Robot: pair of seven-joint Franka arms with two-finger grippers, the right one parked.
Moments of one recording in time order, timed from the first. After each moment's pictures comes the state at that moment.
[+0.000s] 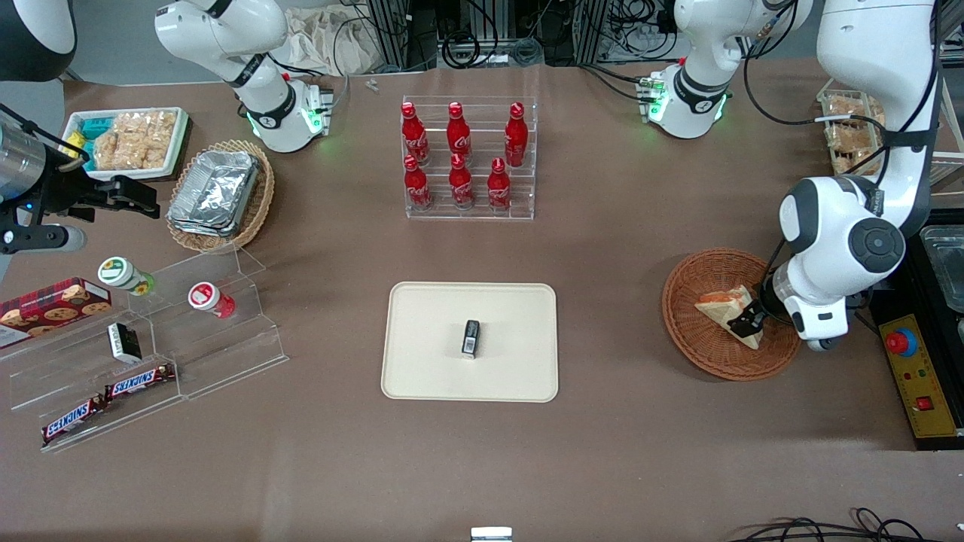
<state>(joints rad) -0.07 0.28 0.06 -2.07 -0.01 2.33 -0.91</state>
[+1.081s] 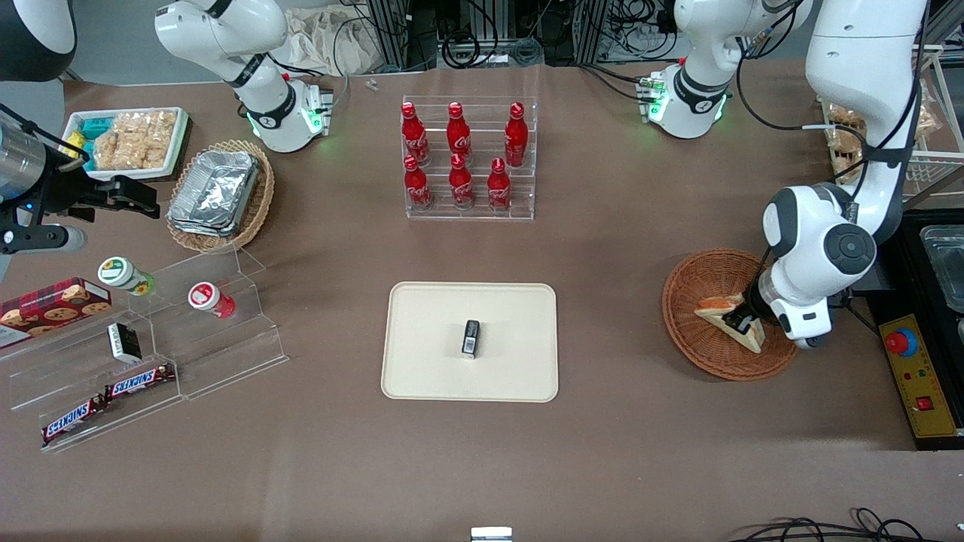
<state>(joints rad) -0.07 0.33 0.06 -2.11 -0.01 2.46 -0.98</state>
